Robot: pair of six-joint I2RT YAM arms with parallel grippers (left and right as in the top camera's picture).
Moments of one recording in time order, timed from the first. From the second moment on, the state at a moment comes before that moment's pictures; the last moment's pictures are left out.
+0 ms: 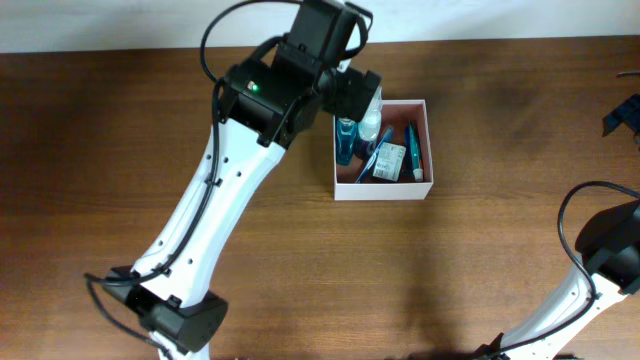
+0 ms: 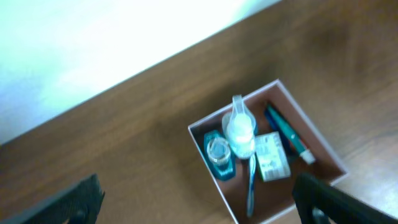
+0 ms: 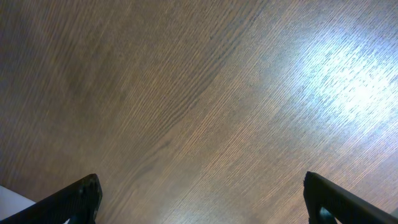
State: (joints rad) left arm -0.59 1.92 2.26 -1.09 -0.14 0.01; right arm -0.63 2.27 2.50 -1.68 0.03 0.35
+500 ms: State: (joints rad) left arm -0.35 1.57 1.49 -0.57 0.10 0.06; right arm -0.63 2.27 2.50 -1.68 0.03 0.34
